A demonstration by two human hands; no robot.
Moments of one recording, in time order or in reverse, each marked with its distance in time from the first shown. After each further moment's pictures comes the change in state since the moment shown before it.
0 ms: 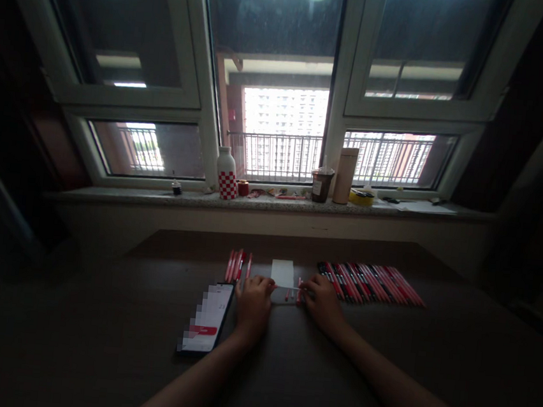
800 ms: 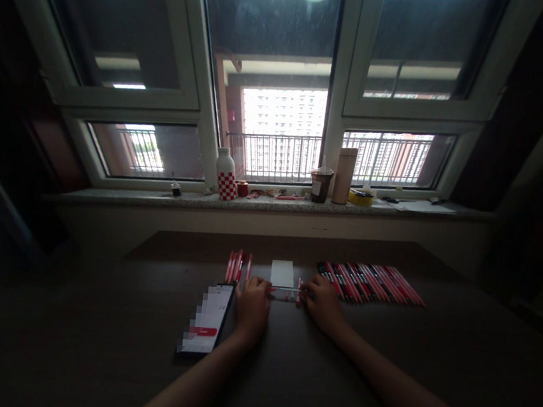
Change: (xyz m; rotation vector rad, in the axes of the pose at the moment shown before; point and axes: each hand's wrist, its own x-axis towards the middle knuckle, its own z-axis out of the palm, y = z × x) left_hand 0.002 -0.010 0.009 0.017 -0.055 -0.039; right_hand 0.000 0.001 0.002 -0.039 -0.029 0.044
